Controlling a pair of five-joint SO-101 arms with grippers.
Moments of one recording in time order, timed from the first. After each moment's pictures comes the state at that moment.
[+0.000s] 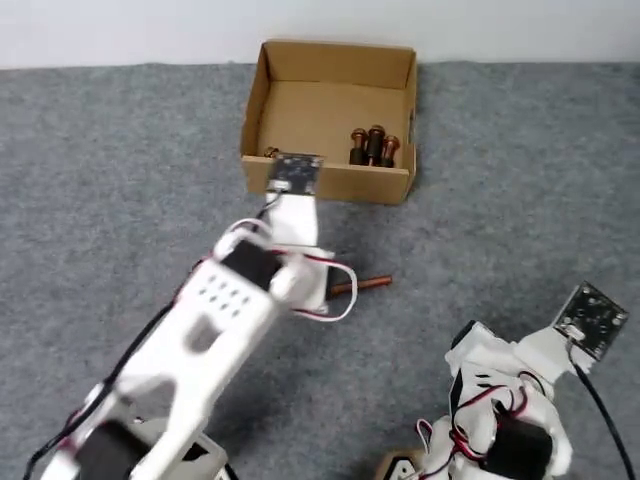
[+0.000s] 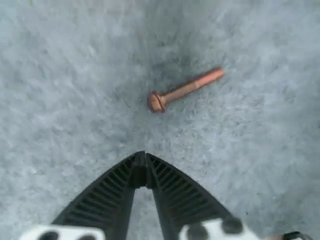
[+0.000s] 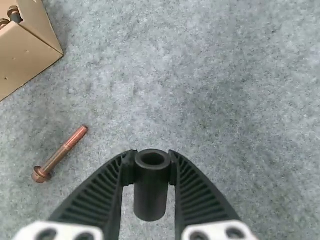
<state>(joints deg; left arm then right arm) 30.8 -13.7 25.4 74.6 34.9 13.5 -93.3 64.2 87.1 -24.7</state>
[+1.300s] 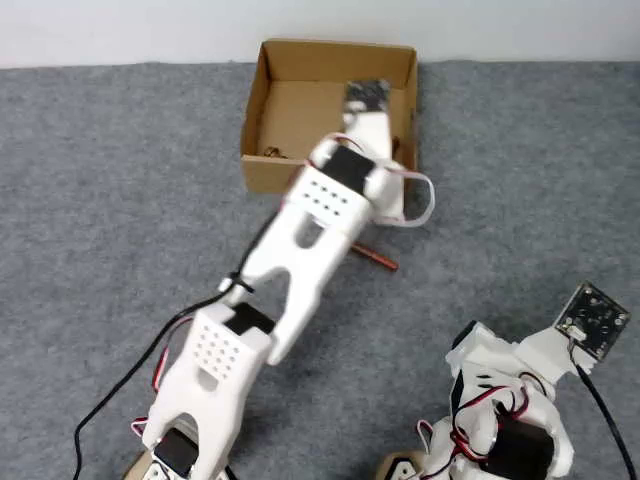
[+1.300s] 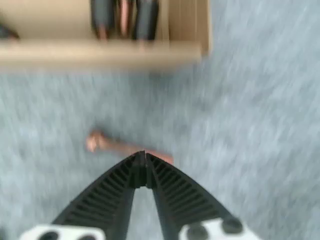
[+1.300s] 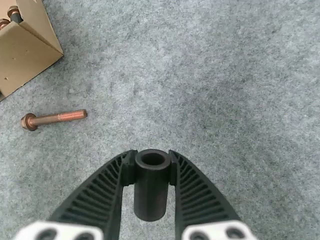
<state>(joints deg) 33.1 45.9 -51.6 91.6 41.1 13.5 -93.3 64.2 87.1 -24.7</state>
